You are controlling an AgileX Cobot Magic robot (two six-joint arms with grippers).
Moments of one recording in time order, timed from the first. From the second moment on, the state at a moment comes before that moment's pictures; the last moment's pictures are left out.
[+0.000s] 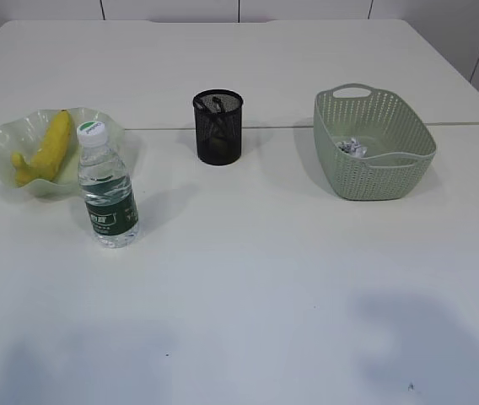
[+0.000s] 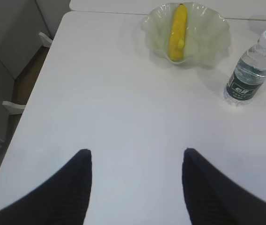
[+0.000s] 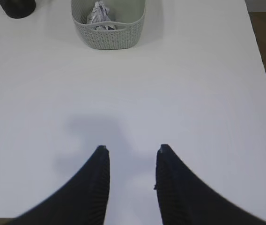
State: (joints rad) left arm 0.03 0.44 -0.96 0.12 1.20 -0.13; right arm 0.11 0.67 -1.02 -0.07 1.22 0.06
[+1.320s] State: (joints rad) left arm 0.03 0.01 -0.68 -0.03 1.27 -0.07; right arm 0.11 0.06 -0.65 0.07 1.28 -0.02
